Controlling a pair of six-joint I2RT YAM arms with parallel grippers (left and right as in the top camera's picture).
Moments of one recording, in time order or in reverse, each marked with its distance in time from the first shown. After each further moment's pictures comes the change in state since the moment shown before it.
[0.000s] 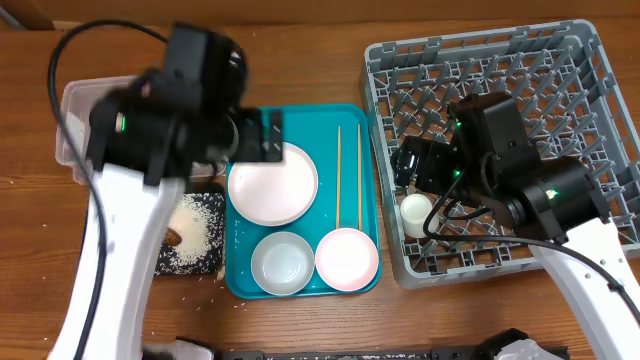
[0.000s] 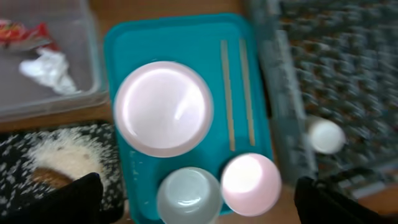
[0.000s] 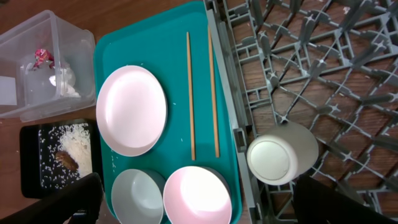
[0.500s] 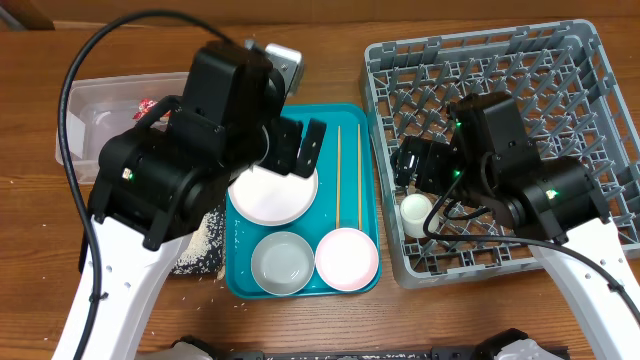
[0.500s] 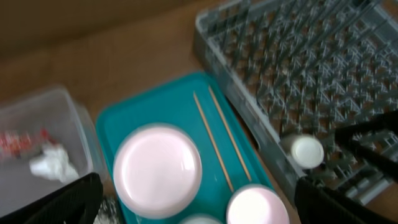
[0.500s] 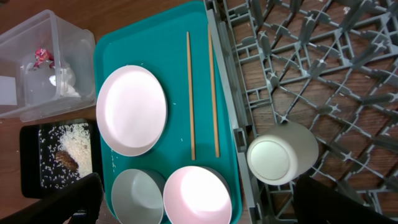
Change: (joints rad) left arm -0.150 -0.064 -0.014 0.230 -0.074 0.205; right arm 0.000 0.000 0.000 0.000 0.000 0.000
